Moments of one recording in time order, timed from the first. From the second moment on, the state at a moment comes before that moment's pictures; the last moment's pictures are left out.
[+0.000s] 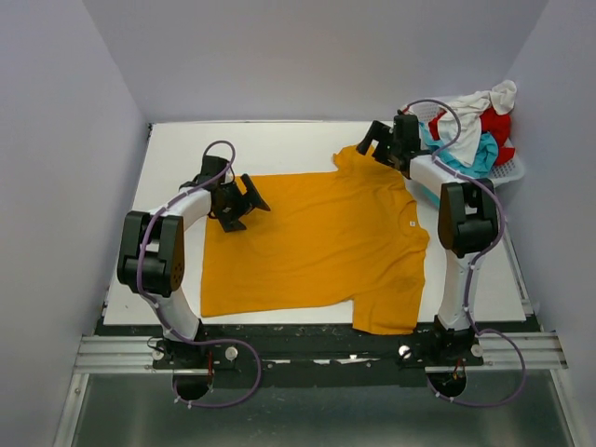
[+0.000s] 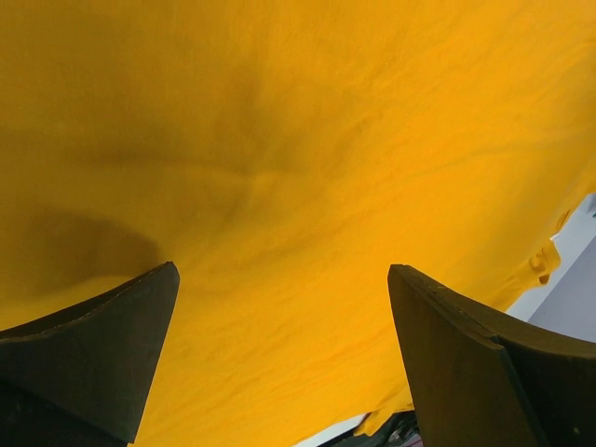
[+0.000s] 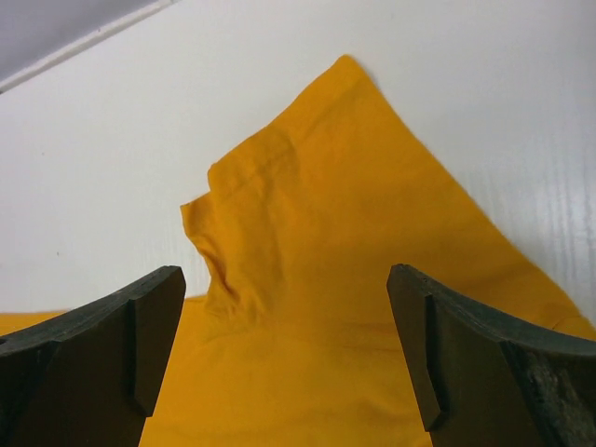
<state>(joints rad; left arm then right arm) -0.13 1.75 1.09 -0.37 0.38 -0.72 0.16 2.14 1.59 -0.02 -0.08 0.50</state>
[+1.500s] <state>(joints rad) -0.36 1.01 0.75 -0.72 0.06 -0.86 0.26 1.30 1.00 -0.14 0.21 0.61</state>
